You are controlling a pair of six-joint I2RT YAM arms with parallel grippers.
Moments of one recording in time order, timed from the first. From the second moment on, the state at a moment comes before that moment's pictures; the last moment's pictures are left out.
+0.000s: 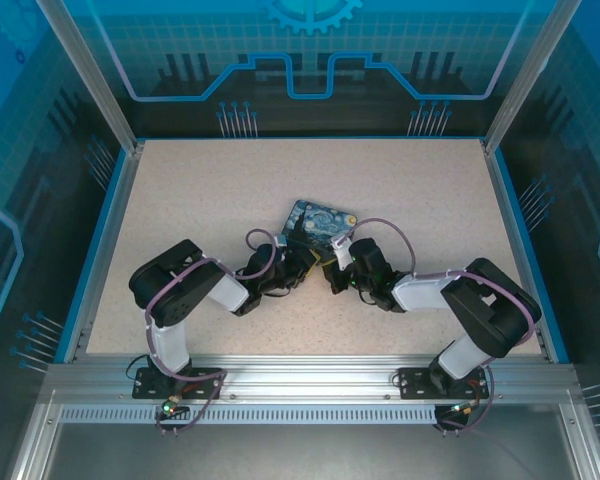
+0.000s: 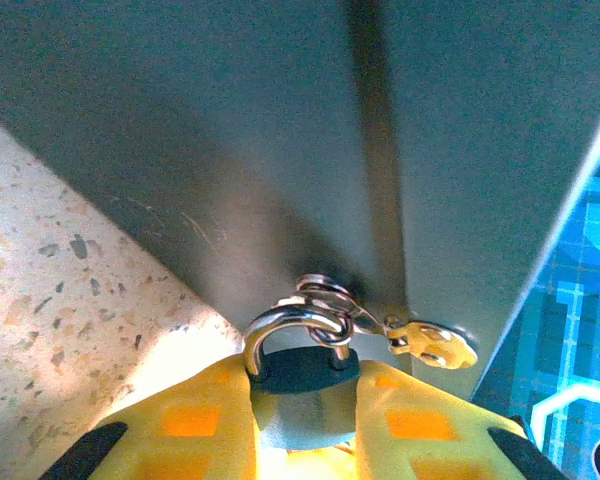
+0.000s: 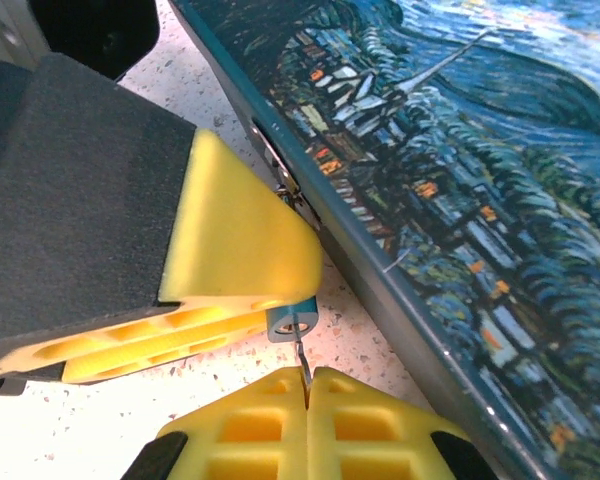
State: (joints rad) left arm -0.67 1.87 0.54 0.93 0.17 -1.47; right arm 0.66 1.57 0.51 0.43 -0.13 0.17
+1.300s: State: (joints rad) left arm -0.69 1.84 0.55 0.89 0.15 -1.48; right arm 0.47 1.36 0.36 0.49 -0.48 0.14
